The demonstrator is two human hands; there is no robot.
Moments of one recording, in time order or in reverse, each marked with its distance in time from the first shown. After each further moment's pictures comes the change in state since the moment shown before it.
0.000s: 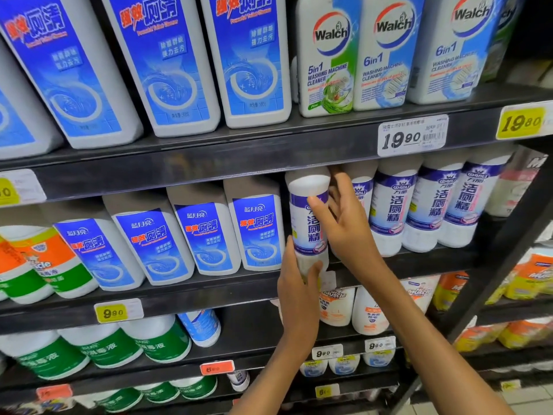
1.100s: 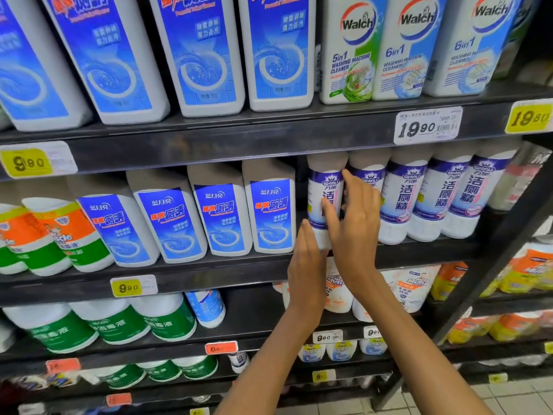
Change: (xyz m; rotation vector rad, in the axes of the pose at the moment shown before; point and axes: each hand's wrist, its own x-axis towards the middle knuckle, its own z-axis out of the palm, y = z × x) left_hand 0.005 -0.010 0.000 0.481 -0.067 0.274; right_hand -0.025 0.007 0.026 -0.528 0.414 -0.178
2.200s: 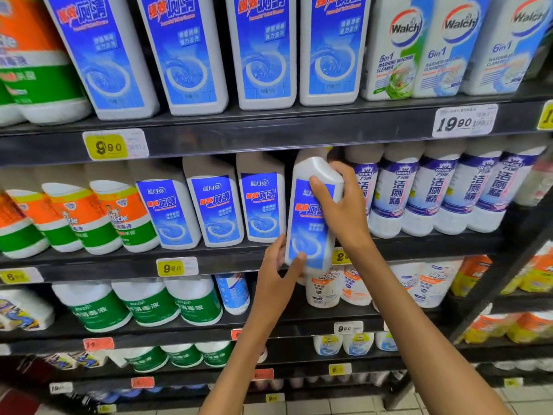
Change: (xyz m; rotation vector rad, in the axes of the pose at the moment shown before) left_hand -0.036 -0.069 -0.102 -0.724 -0.129 -0.261; right_hand -0.004 -0.058 0.025 0.586 -0.320 0.350
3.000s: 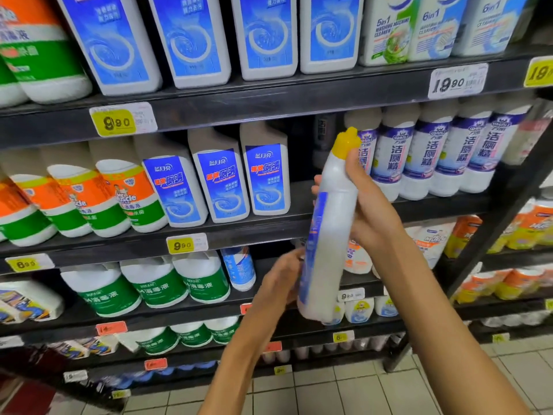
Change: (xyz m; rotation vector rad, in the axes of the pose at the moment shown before) left_hand -0.079 0.028 -0.038 -0.105 -0.475 -0.174; right_hand -0.061 -0.038 -0.012 0.779 -0.148 0.493
